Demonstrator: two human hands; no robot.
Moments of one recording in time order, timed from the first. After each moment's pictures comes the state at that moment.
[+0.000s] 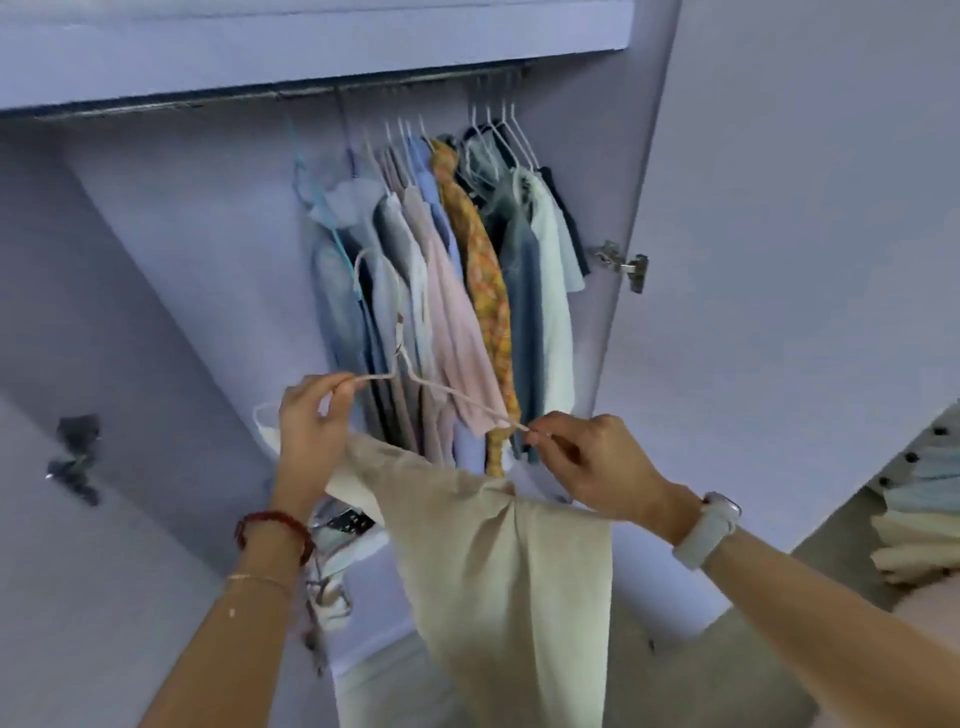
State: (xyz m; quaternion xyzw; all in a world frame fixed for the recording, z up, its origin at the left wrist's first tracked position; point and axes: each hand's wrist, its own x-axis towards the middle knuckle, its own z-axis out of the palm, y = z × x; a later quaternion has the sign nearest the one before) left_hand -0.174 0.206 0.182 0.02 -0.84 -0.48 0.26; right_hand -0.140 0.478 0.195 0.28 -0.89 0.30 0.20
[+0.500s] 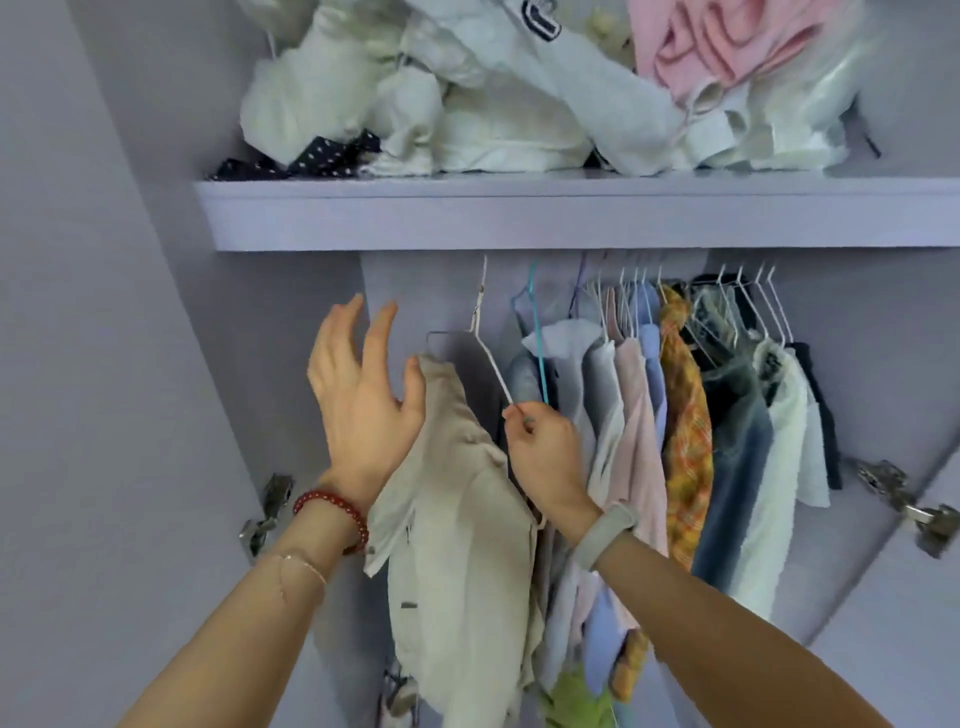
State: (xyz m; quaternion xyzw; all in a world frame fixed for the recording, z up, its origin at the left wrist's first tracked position) left_hand -0.225 0.118 0.302 0.13 -0.81 -0.15 0.55; right_hand -0.310 0.250 0.252 0.23 -0.81 0.52 0.12
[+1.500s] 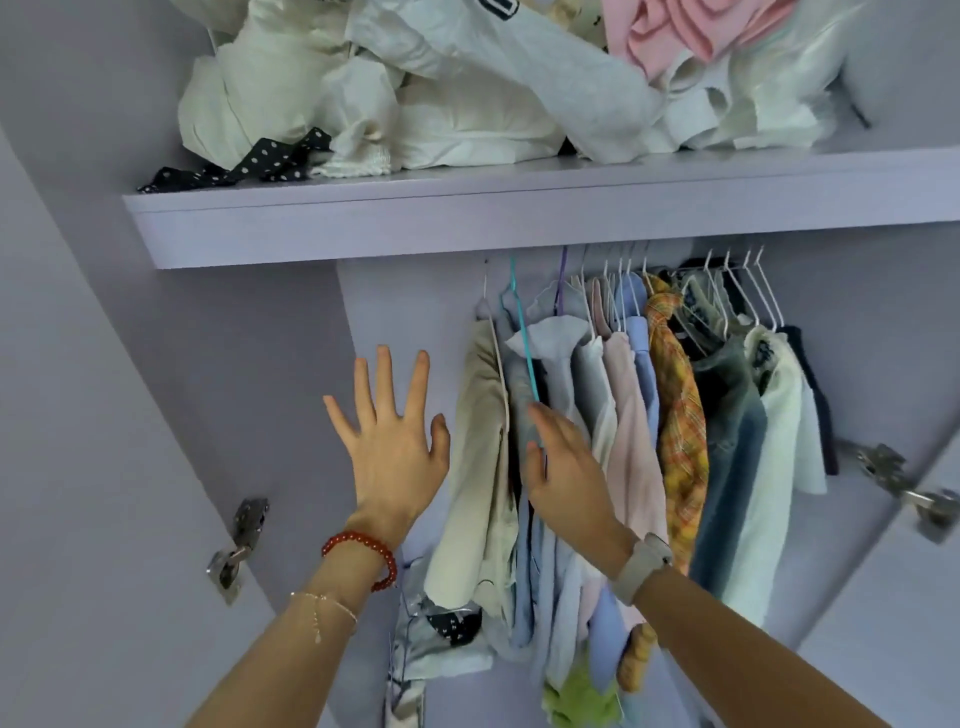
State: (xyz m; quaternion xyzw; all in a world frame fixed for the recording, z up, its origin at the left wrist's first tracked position) left_hand -0.267 0.131 0.257 0.18 -0.91 -0.06 0.37; right_hand -0.334 0.286 0.226 0.32 -0.84 0.40 0.17
